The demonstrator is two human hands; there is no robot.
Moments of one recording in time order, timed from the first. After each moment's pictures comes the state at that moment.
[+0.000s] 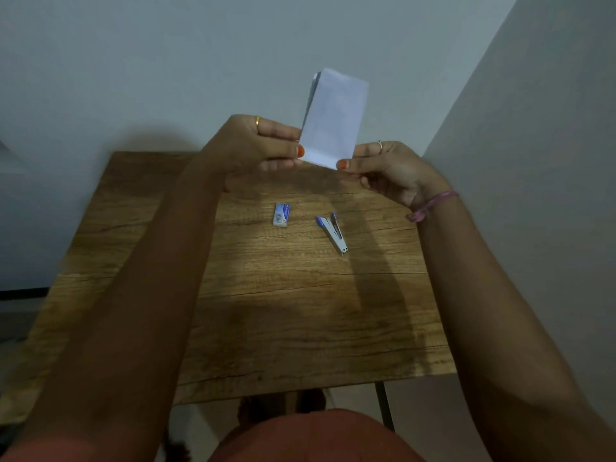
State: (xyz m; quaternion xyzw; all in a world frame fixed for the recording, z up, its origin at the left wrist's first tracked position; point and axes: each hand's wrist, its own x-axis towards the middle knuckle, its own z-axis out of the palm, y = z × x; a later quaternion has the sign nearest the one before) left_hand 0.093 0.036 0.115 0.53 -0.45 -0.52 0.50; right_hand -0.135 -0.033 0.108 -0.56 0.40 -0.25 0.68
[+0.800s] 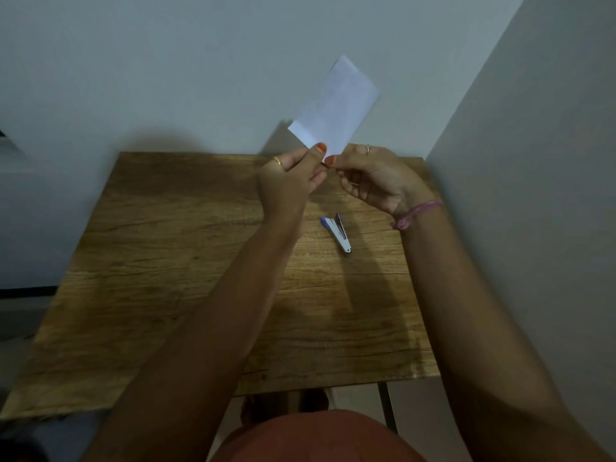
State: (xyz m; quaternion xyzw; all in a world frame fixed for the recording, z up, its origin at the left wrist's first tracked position) left_hand 0.013 0.058 0.084 0.48 -0.22 -0.44 0.72; right_hand -0.111 -0.014 0.105 -0.51 0.38 -0.29 0.72
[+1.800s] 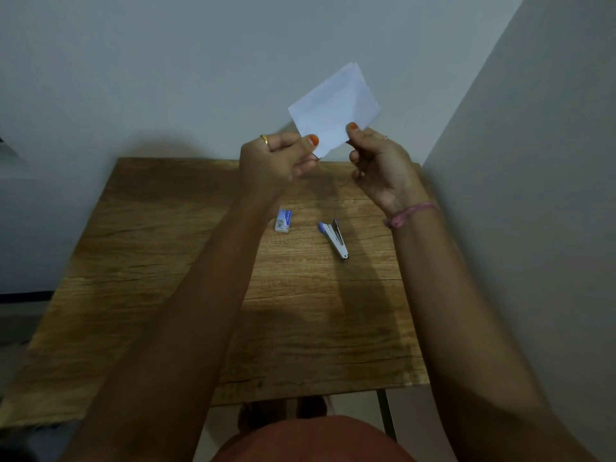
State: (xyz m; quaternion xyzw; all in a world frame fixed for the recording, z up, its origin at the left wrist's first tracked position) left_hand 0.045 0.039 0.096 0.50 -0.33 -0.43 0.68; right_hand -0.108 -0.026 0.107 -0.43 0.40 -0.44 0.68
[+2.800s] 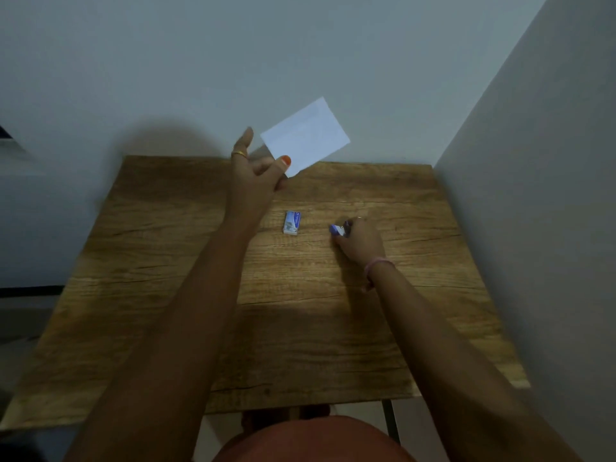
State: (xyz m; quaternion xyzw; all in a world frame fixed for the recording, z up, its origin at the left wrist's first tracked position) left_hand 0.081 0.045 0.061 0.57 -0.35 -0.34 0.66; right_hand -0.101 -0.019 -0.029 -0.73 0.63 -0.08 0.25
